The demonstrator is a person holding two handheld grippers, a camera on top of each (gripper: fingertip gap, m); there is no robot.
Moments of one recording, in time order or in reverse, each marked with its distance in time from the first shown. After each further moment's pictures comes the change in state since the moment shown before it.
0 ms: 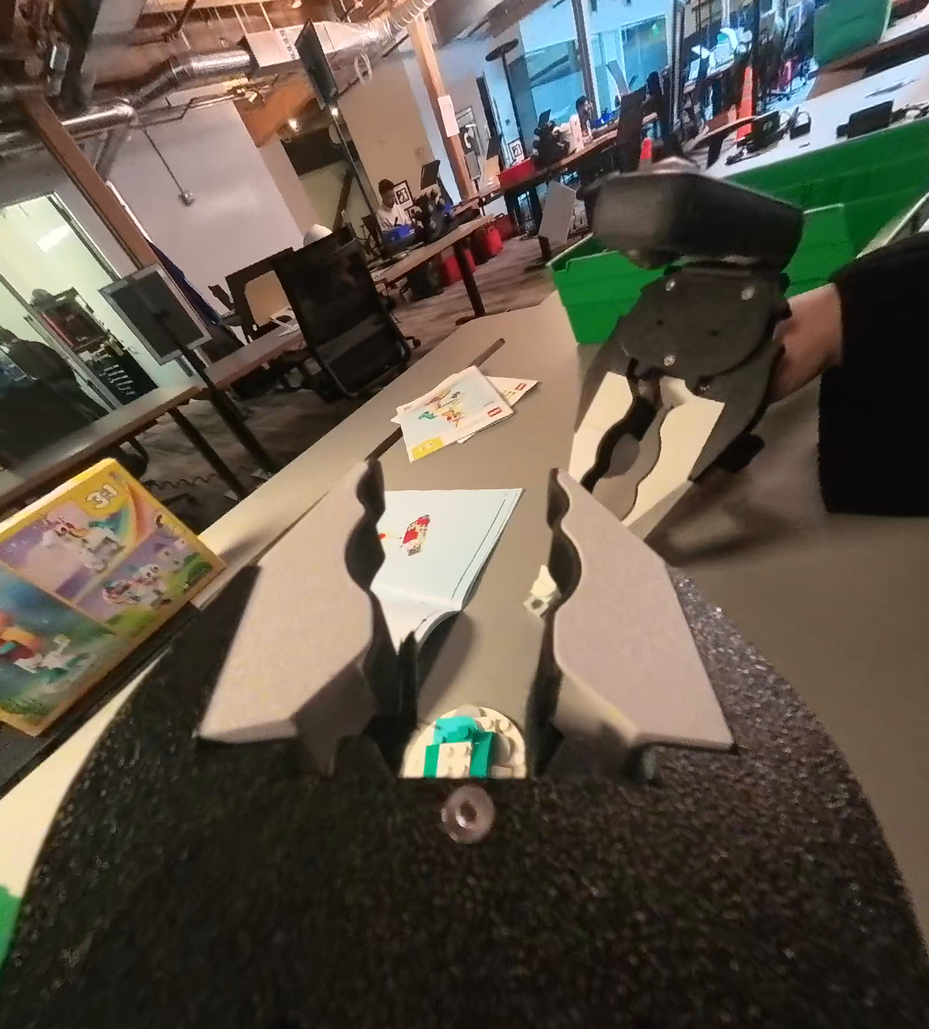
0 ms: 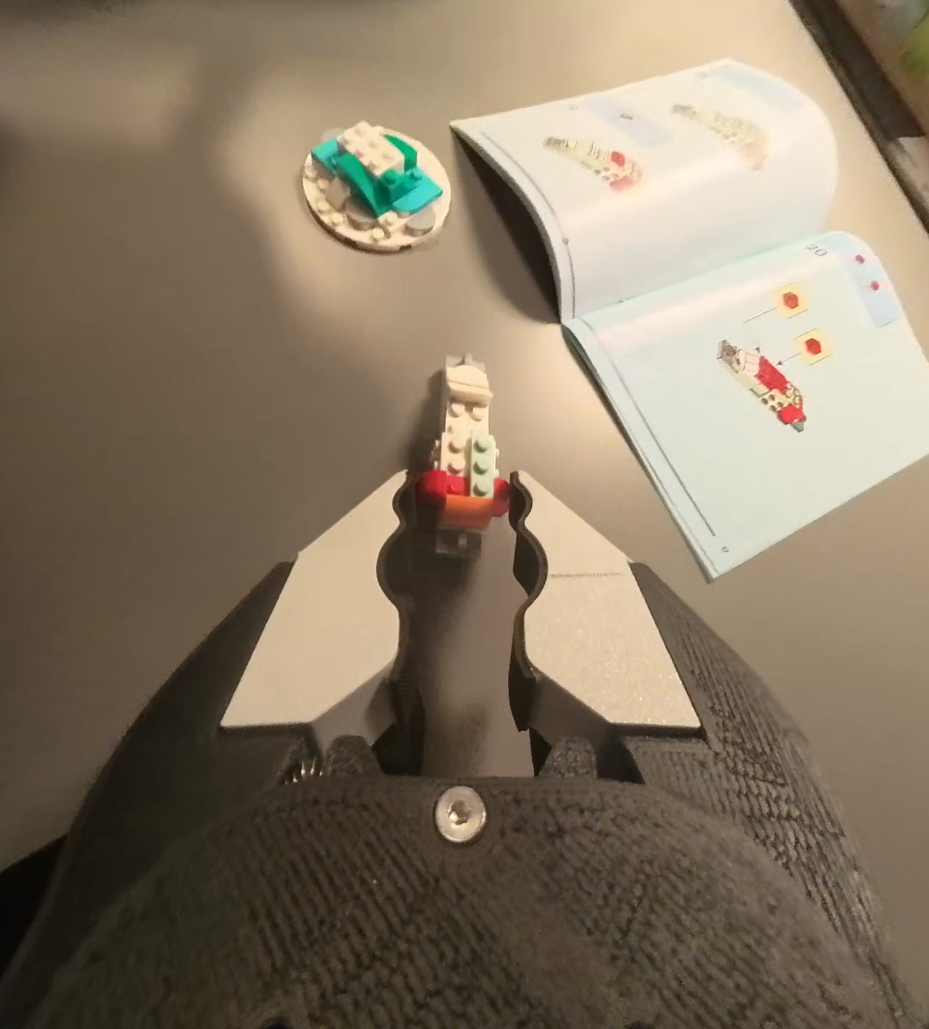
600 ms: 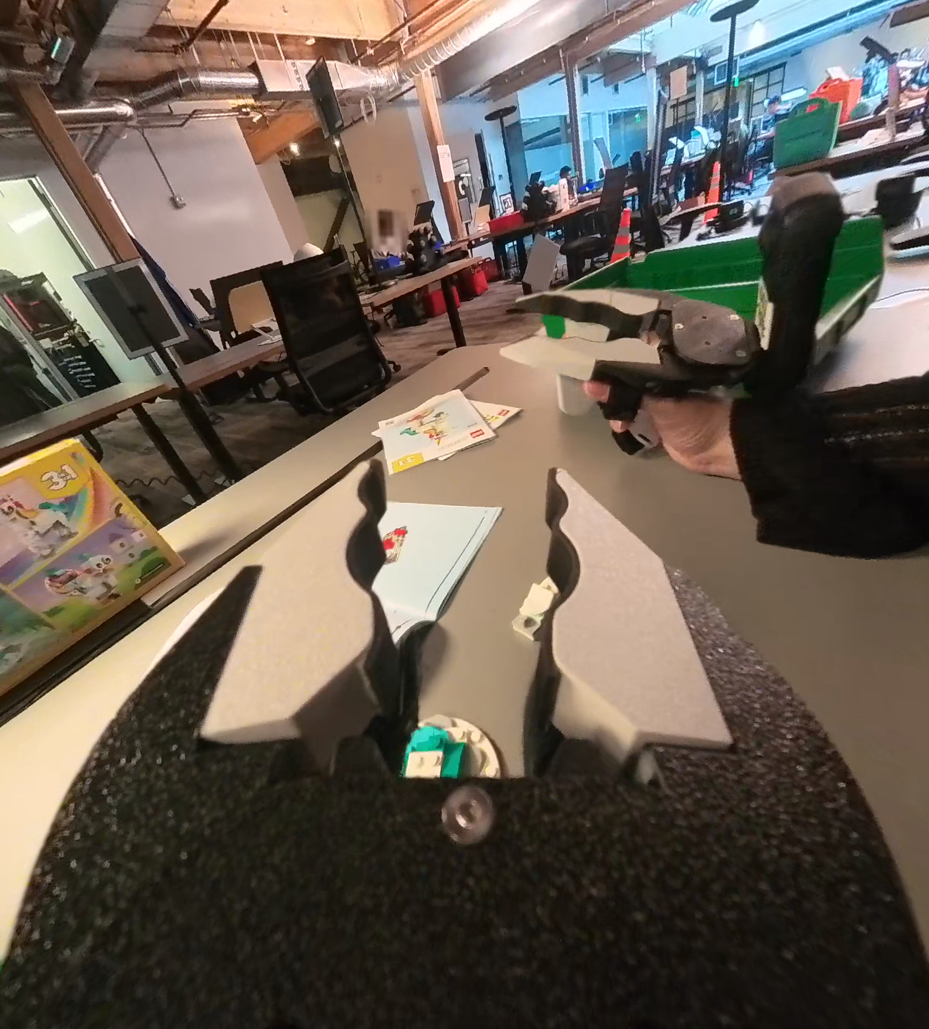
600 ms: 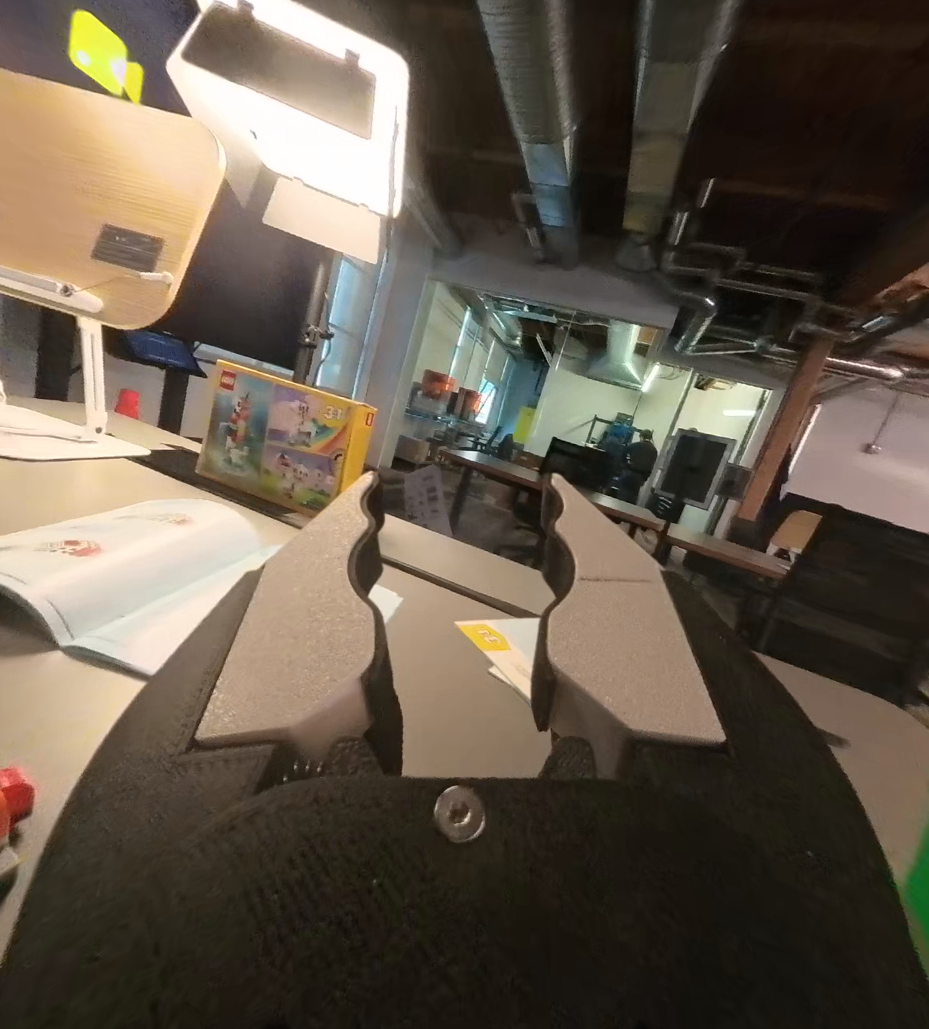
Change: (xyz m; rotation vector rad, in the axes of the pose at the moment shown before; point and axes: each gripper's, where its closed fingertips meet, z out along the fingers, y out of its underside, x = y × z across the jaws) left arm -0.003 0.000 -0.001 0.066 0.020 -0.113; right arm 0.129 -0.030 -0.131 0.795 0.992 0.069
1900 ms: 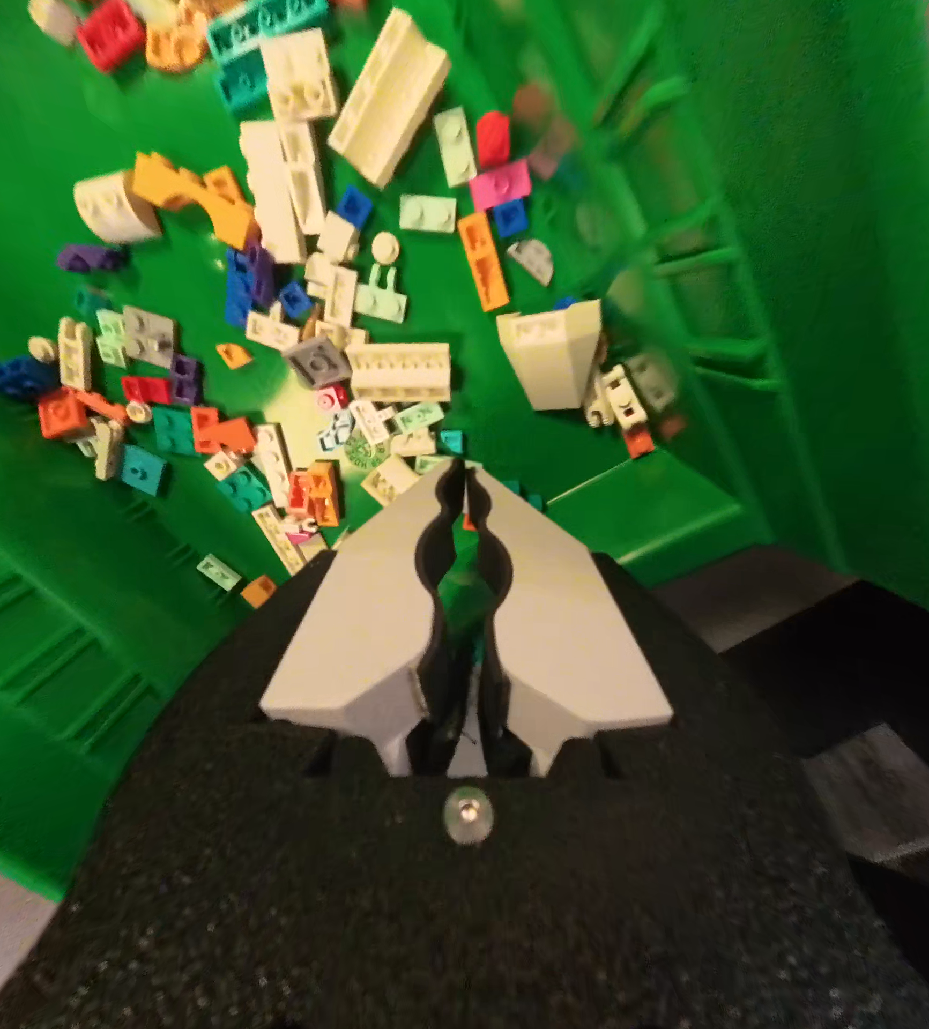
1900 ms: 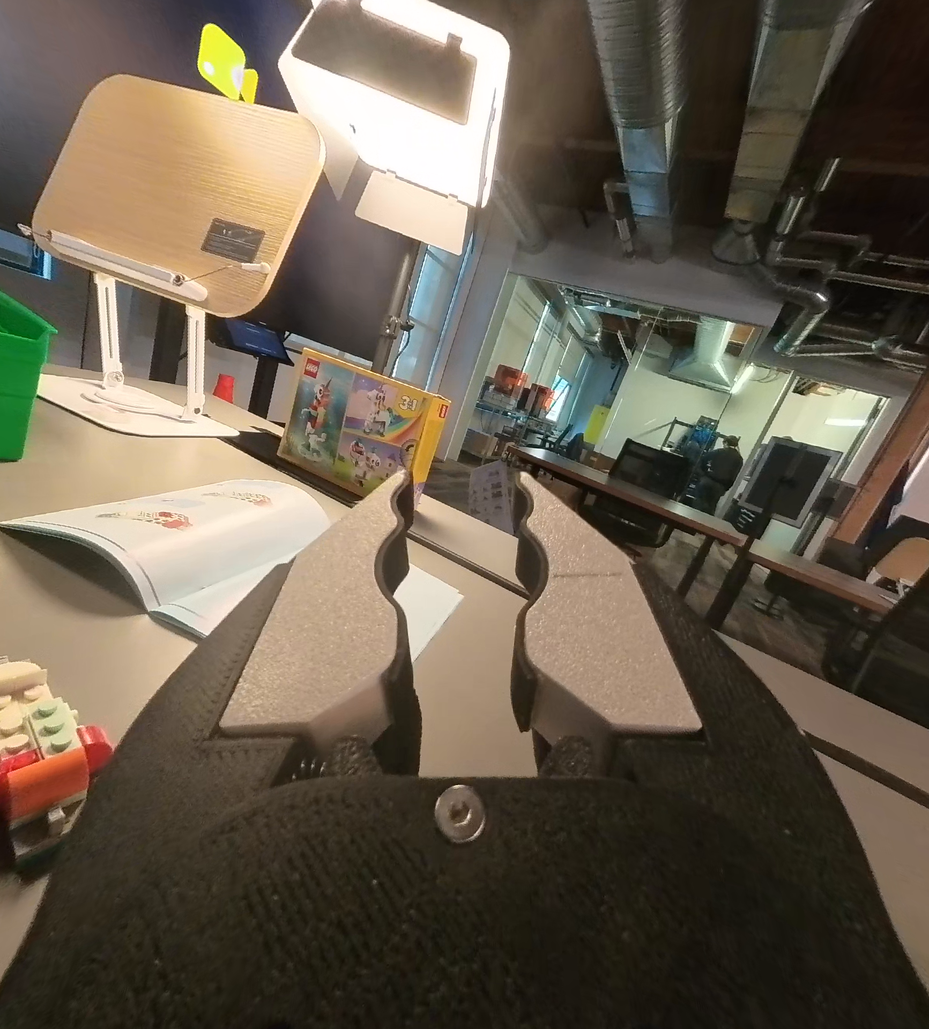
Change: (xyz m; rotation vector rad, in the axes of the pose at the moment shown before) left arm -0.057 0.153 -0.308 -1.440 -0.020 -0.317; right arm -0.031 0.005 0.007 -0.009 -0.161 0.017
